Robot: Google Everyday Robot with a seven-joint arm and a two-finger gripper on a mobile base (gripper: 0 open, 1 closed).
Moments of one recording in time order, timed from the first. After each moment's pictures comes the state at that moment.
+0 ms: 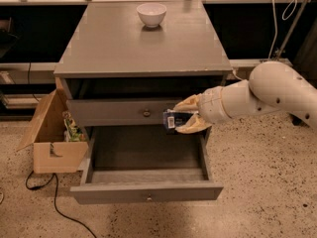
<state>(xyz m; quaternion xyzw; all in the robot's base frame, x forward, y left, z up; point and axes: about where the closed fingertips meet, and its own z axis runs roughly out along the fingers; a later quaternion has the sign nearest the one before) 0.557 -0.073 0.767 -0.70 0.58 0.12 0.41</state>
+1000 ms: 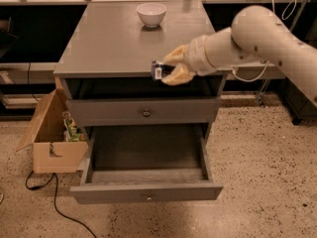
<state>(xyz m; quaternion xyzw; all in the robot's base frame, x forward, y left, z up) 0.661 -0.037 0.859 -0.67 0.59 0.08 0.45</state>
